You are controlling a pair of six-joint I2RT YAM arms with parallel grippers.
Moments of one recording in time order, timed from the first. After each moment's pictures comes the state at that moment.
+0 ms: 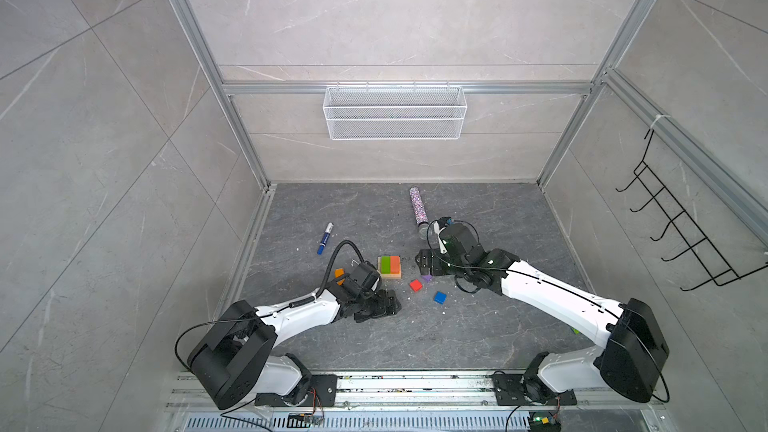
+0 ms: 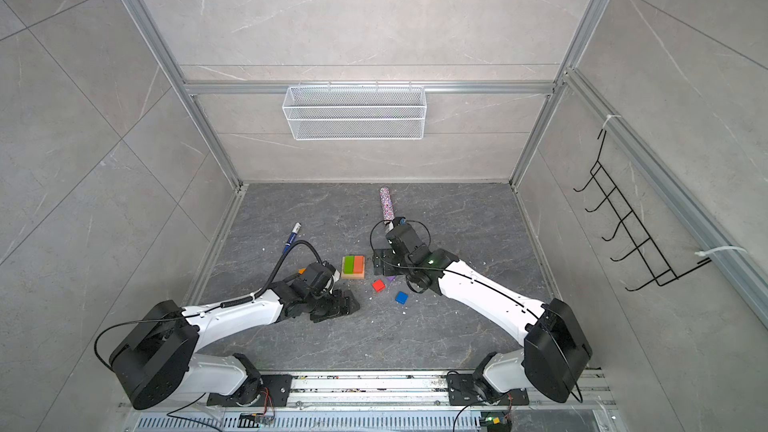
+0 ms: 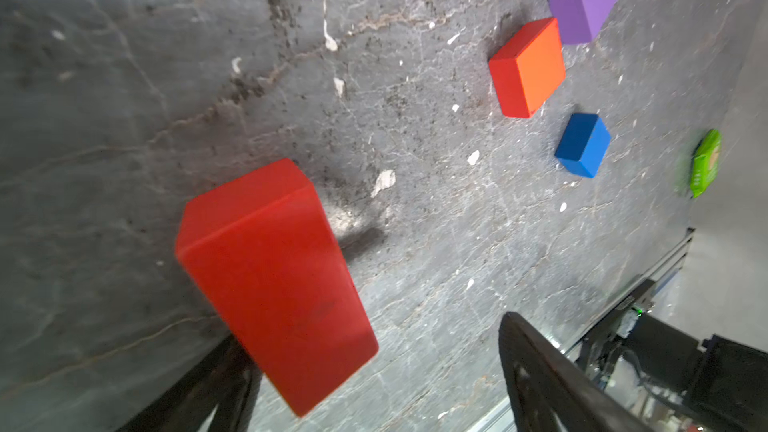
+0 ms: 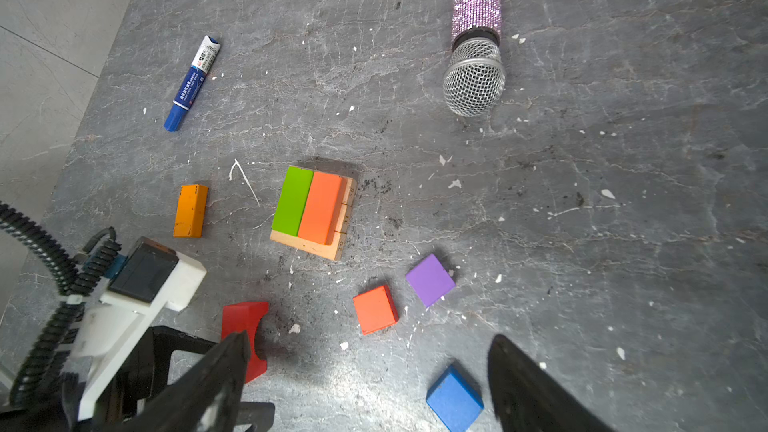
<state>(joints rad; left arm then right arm) -0.75 1.37 0.60 -0.26 0.29 -0.84 0.73 1.40 1.04 -0.44 0.09 0.53</state>
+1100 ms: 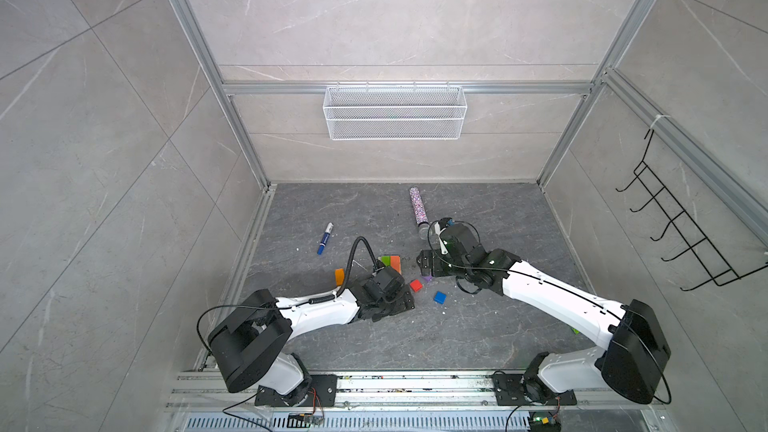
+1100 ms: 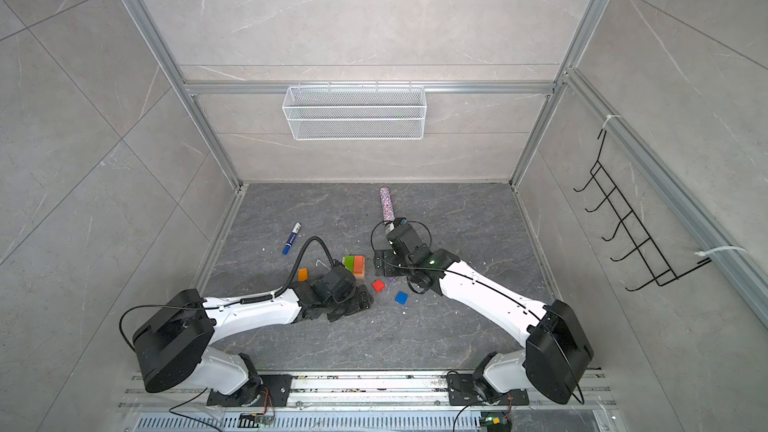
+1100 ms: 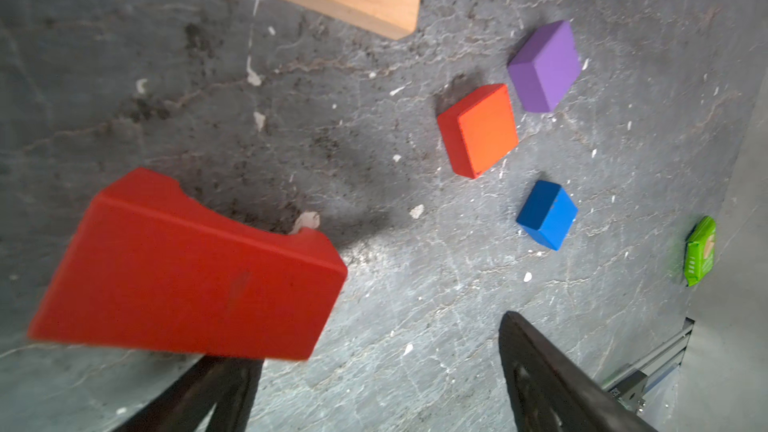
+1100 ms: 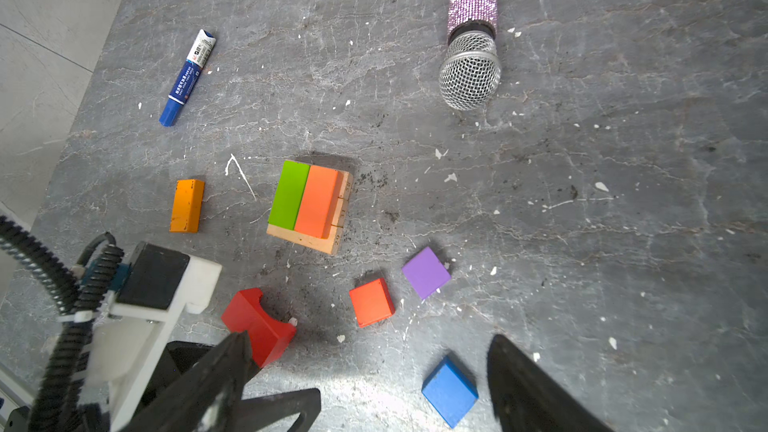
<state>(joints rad) -0.92 1.48 0.74 -0.24 0.04 -1.10 0.73 1.40 1.04 -0.47 0.09 0.53</state>
